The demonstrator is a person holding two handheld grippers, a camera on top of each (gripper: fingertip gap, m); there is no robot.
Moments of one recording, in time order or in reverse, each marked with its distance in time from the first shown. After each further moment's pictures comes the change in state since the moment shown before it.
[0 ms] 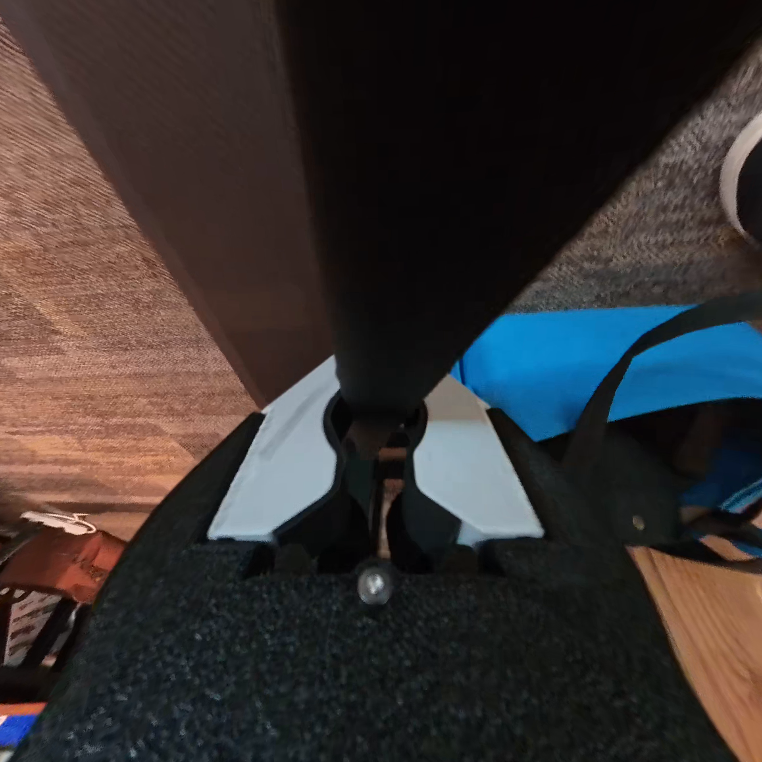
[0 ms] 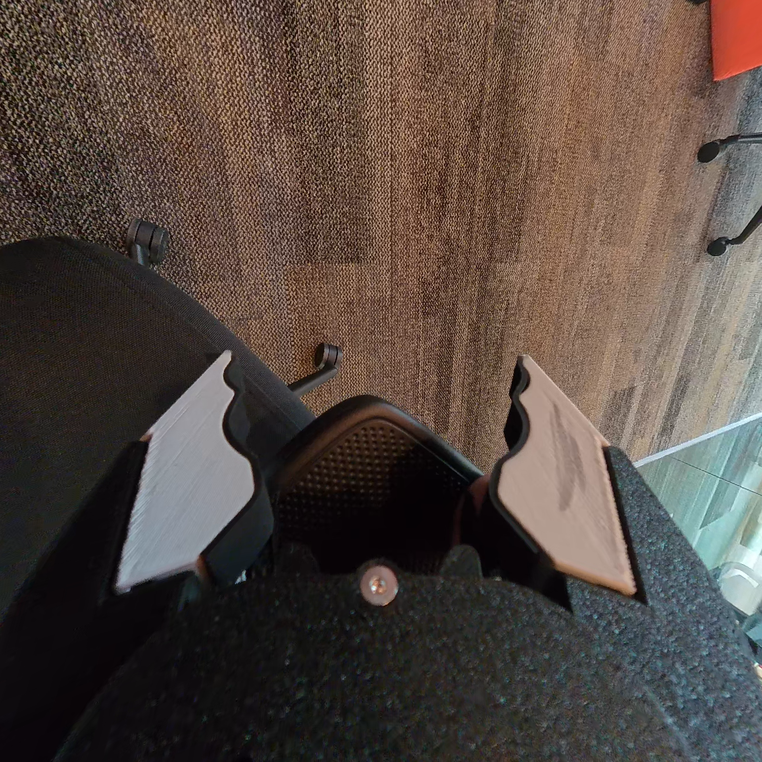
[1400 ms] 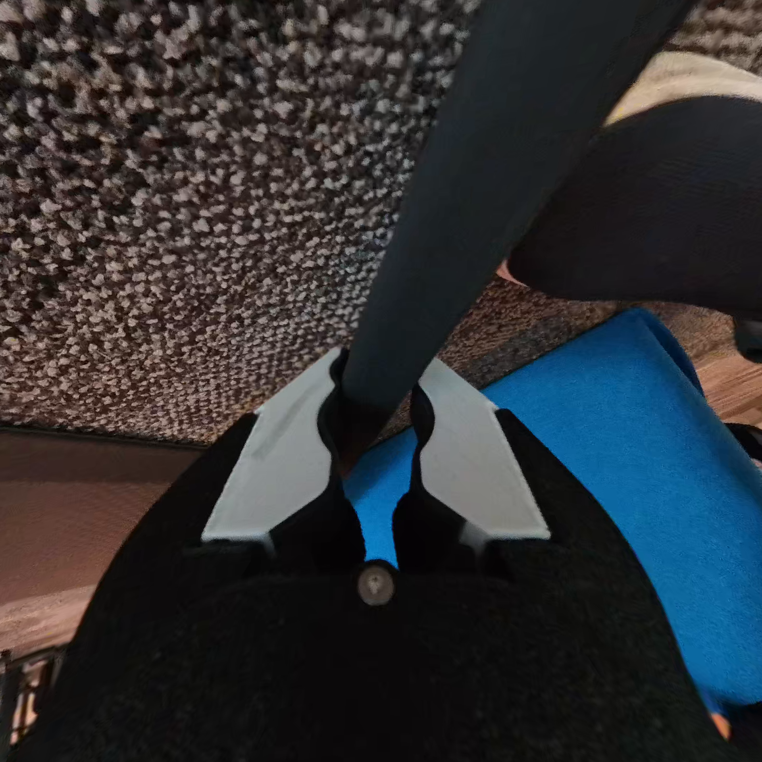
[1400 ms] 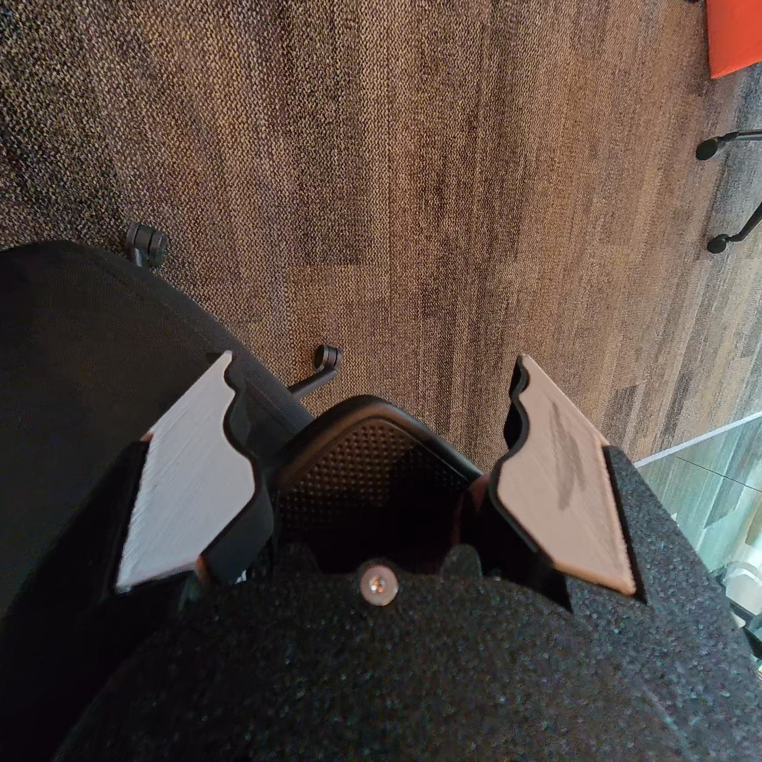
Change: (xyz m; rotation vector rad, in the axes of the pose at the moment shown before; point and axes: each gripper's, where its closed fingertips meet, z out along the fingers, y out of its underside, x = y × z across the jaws) left arm 0.324 -0.092 0.268 -0.296 0.231 0.526; right arm 0.002 0.000 0.001 0.004 0.002 0.010
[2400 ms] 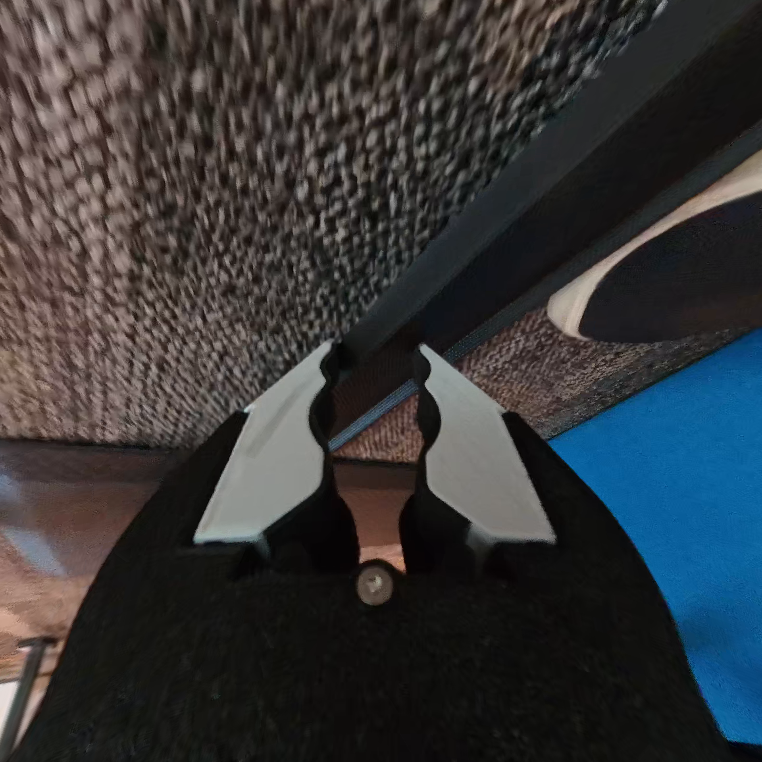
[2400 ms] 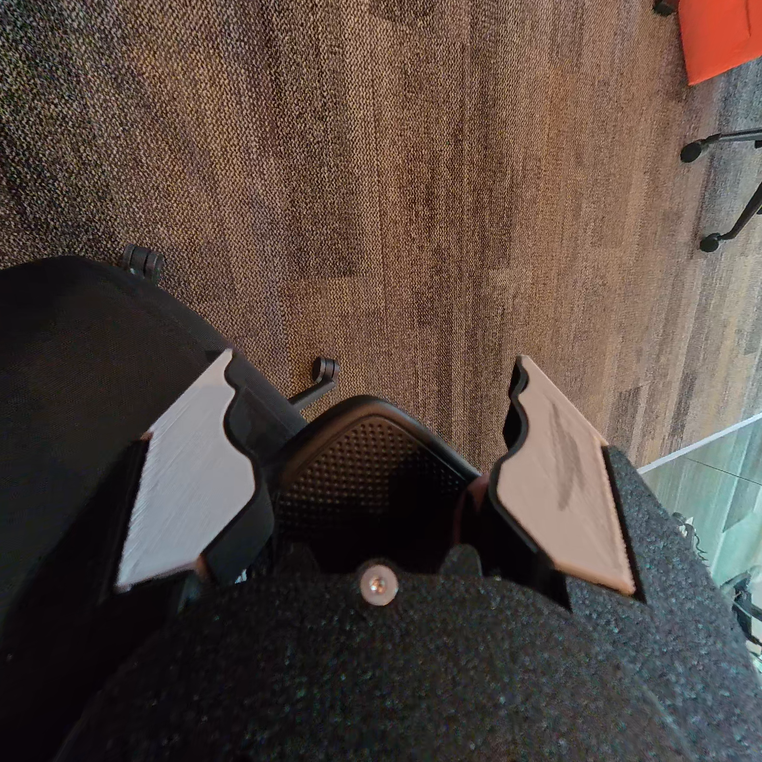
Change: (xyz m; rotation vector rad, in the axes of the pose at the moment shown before) left arm -0.037 -0.089 -0.065 -0.006 -0.309 0.345; right arm 0.012 0.006 0.000 0.045 0.014 0.041
